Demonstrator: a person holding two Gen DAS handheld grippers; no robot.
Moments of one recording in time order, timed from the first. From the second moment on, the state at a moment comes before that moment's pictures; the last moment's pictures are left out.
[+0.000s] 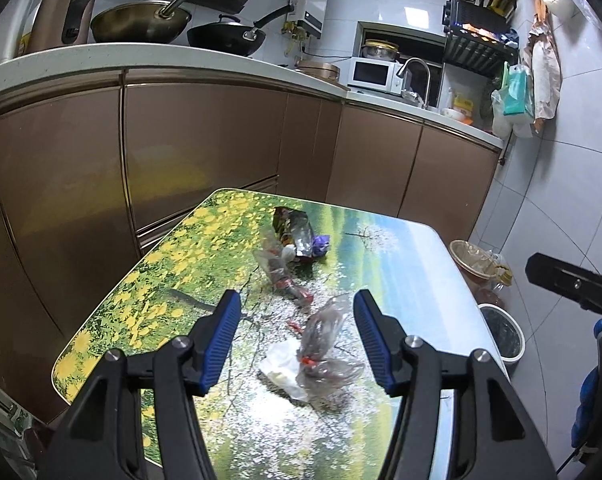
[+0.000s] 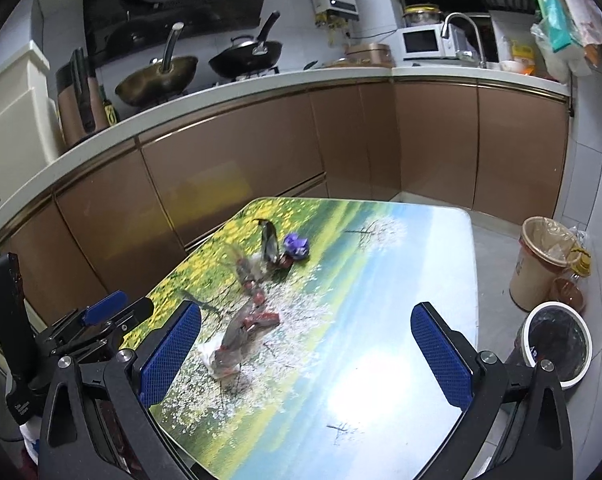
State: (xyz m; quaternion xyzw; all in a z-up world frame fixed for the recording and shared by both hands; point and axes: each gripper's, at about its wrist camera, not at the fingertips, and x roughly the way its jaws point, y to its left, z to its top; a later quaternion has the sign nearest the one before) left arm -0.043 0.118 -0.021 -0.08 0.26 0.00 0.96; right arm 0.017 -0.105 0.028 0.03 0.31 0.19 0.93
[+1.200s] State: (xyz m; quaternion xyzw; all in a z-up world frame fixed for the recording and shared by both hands) left arm 0.010 0.176 -0.127 -0.15 0.41 -0.16 0.89; right arm 0.116 -0.012 -0.078 0.04 0.49 0.30 0.82
